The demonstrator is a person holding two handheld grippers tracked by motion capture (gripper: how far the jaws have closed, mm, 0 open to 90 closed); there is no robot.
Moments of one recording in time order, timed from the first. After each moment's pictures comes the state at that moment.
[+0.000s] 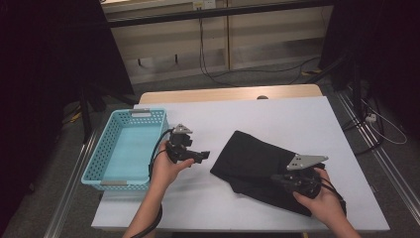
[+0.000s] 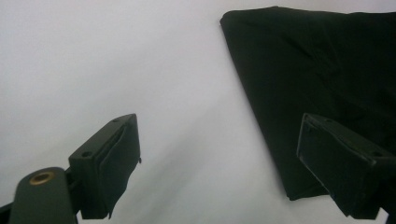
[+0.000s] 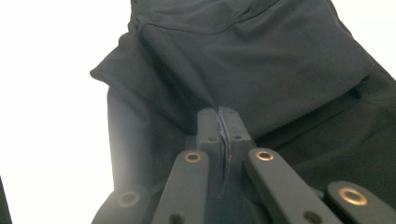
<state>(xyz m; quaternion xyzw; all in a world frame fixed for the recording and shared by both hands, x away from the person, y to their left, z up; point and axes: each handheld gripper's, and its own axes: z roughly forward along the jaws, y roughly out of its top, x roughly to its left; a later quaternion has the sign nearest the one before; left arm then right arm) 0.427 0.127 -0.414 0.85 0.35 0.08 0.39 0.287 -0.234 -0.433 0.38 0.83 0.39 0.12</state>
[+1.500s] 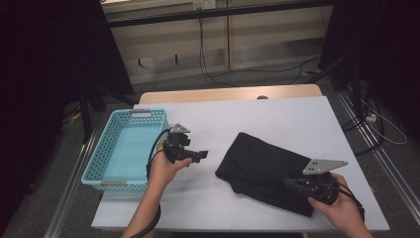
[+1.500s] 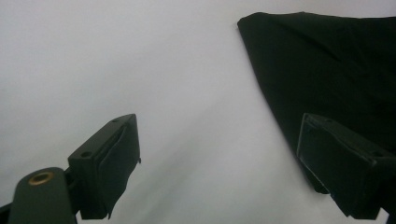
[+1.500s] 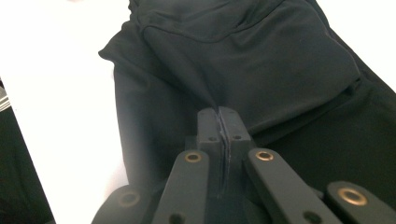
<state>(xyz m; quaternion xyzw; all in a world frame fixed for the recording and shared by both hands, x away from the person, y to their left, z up) 0.426 0.132 -0.411 0.85 0.35 0.08 0.39 0.264 -0.261 -0.424 0.39 0.82 0.40 0.12</state>
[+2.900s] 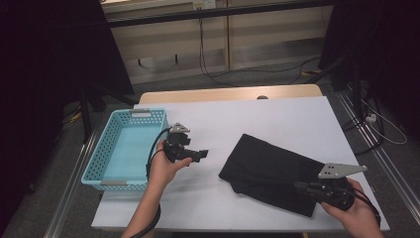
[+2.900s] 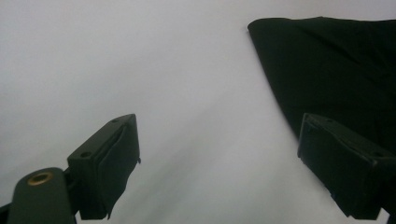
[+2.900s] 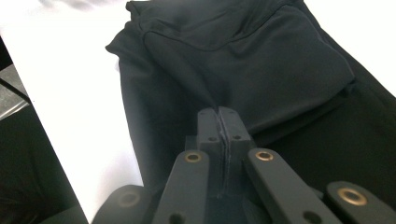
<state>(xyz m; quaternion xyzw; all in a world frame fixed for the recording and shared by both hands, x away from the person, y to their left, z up) 0.426 0.132 -0.408 0.85 0.35 0.08 0.39 0.246 -0.286 -0.420 0.41 0.81 0.41 0.11</state>
